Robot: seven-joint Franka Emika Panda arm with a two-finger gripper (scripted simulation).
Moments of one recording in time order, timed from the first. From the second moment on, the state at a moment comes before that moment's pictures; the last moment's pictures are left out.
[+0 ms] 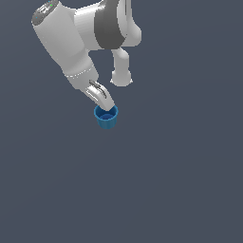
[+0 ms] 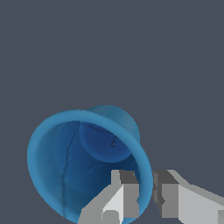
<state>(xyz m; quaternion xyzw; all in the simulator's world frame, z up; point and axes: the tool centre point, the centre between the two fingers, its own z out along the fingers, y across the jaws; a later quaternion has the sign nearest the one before) -0.046 -0.083 0.274 -0.90 0.41 0.08 0.11</state>
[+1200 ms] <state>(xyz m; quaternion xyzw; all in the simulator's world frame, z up) 0.014 -0.116 0.429 -0.90 0.41 0.08 0.11</state>
